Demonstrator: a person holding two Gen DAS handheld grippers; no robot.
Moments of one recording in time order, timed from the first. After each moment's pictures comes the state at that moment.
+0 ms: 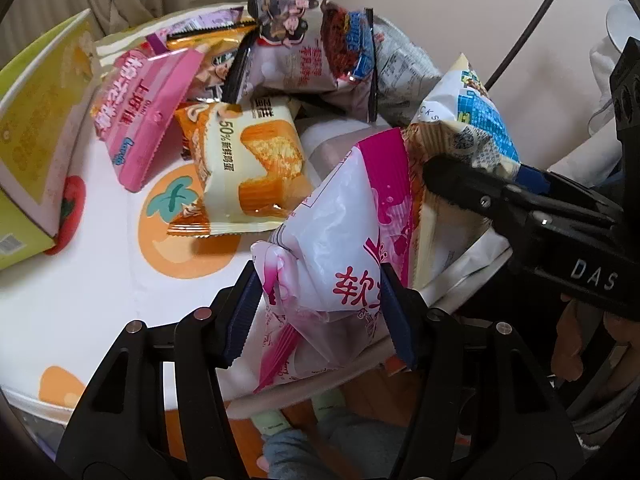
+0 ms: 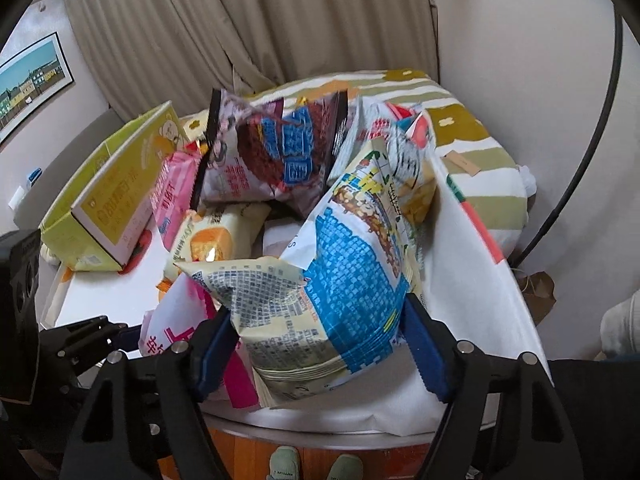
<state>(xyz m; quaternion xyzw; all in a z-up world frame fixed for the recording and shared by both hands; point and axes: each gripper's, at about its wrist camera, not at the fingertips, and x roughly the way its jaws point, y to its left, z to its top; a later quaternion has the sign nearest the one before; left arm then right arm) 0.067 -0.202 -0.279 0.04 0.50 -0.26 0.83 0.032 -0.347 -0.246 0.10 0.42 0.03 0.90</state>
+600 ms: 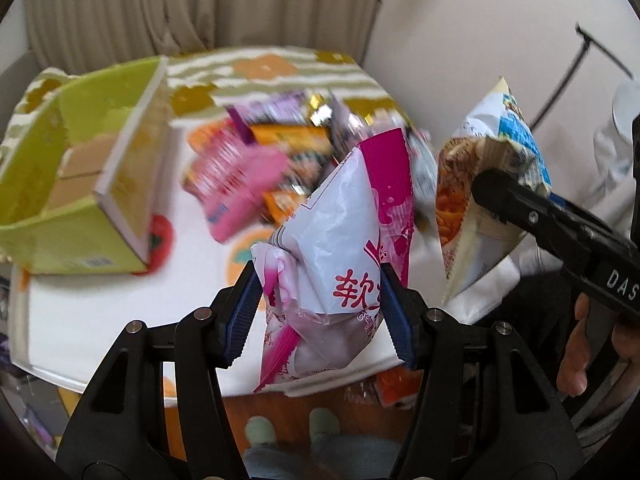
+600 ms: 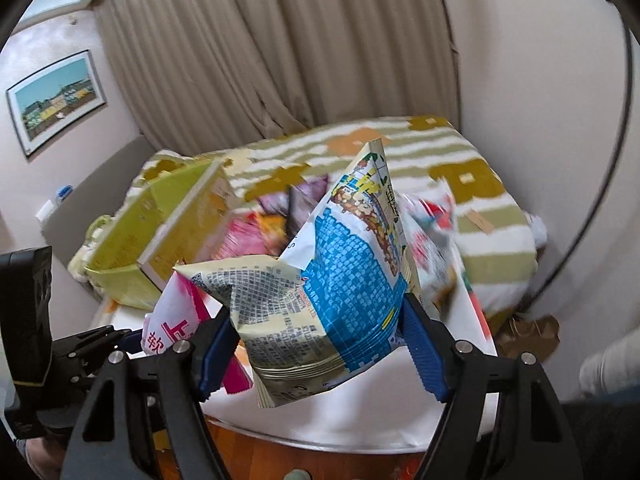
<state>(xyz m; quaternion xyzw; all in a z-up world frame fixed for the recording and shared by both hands) 0.070 -0.144 -0.174 -0.01 0.44 -0.19 0.88 0.030 -0.327 -0.153 0.10 0.36 0.07 0.93</state>
